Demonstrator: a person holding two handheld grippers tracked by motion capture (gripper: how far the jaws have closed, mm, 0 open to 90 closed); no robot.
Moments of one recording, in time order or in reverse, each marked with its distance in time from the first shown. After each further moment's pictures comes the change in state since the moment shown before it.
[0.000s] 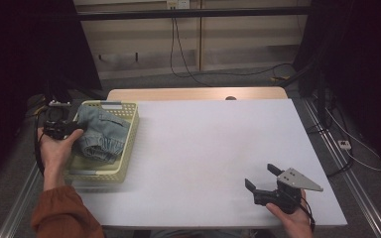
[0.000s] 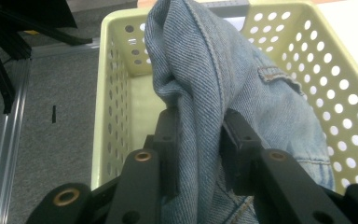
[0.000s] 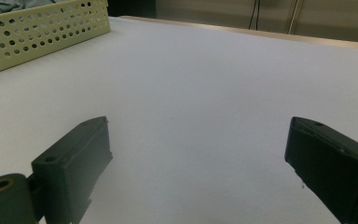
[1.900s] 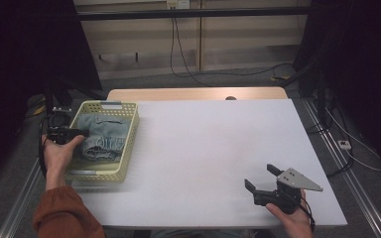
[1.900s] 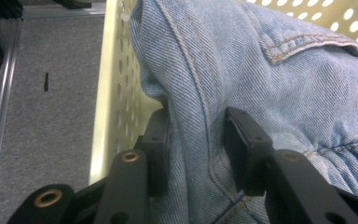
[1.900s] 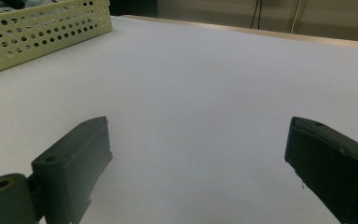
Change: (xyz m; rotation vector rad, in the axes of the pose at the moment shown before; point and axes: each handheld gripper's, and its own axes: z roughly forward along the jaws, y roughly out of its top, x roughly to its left) left arm 0.020 -0.019 0.033 0.090 -0.004 -0.084; right arm 0.001 0.000 0.000 0.002 0.004 0.002
